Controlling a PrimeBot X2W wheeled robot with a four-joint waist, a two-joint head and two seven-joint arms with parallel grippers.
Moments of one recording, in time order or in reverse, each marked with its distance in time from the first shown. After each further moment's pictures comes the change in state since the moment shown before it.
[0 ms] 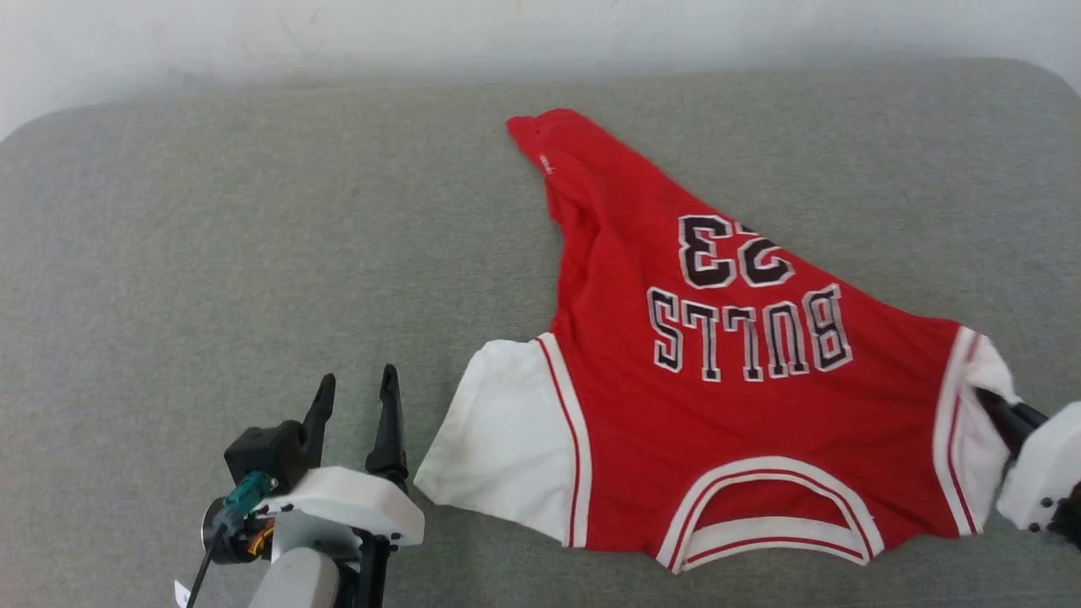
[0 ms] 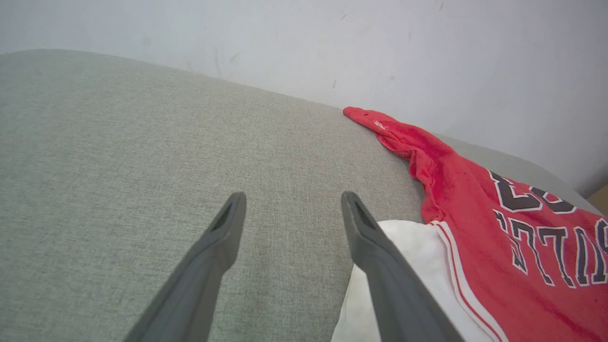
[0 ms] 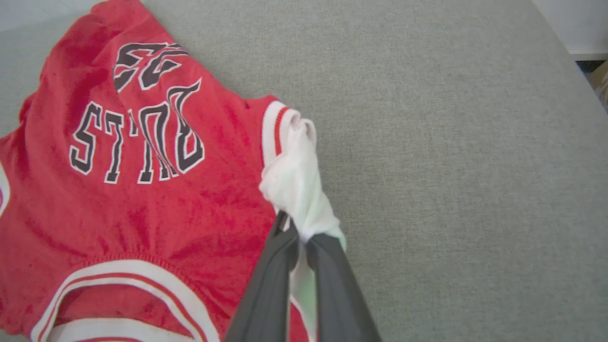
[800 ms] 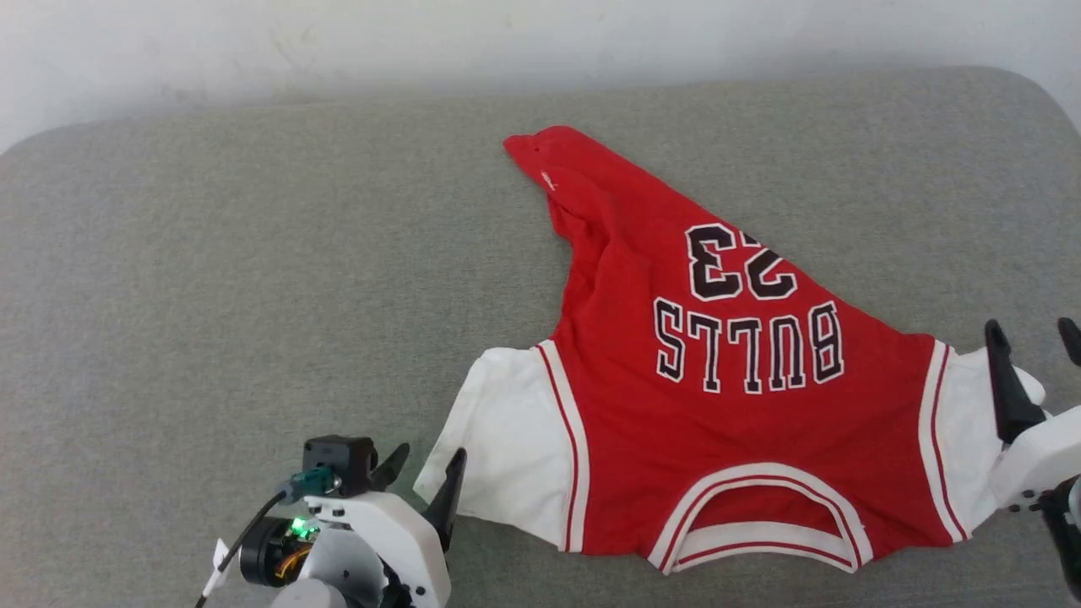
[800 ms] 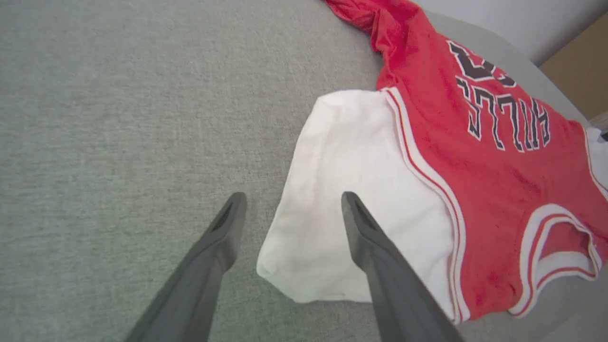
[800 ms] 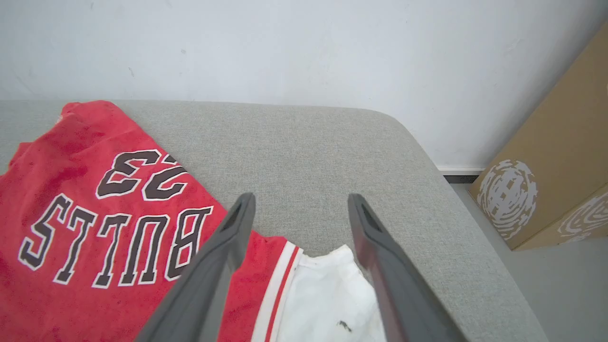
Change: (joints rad) left arm 0.063 0.070 -0.123 -0.095 -0.019 -0.088 0.367; right arm -0.003 0.143 -0.136 -0.031 -0.356 -0.001 -0.342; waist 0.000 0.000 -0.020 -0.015
